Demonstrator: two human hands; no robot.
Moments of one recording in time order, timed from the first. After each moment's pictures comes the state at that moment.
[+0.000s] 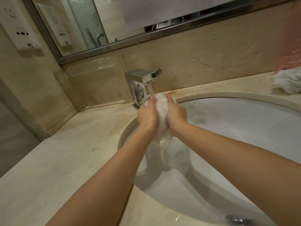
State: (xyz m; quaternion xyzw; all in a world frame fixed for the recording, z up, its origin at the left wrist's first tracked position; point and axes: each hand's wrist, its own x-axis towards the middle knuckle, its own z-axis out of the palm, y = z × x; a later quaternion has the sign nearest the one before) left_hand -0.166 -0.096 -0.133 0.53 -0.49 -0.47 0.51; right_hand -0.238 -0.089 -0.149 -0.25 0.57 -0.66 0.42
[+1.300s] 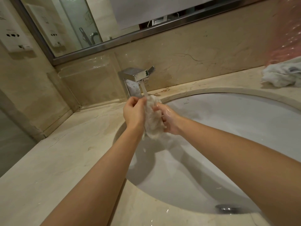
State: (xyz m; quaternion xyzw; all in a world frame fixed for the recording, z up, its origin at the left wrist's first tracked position) left_hand -0.152 -0.091 -0.130 0.48 -0.53 -0.39 0.58; right_hand -0.250 -0.082 -0.161 -0.36 0.53 -0.50 0.58
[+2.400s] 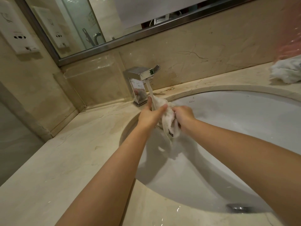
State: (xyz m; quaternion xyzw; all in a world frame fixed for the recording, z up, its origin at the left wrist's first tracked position) left_hand -0.148 -0.105 -0.150 0.53 -0.64 -0.43 0.34; right_hand -0.265 -0.096 -0.182 -0.26 0.59 -0.61 0.46
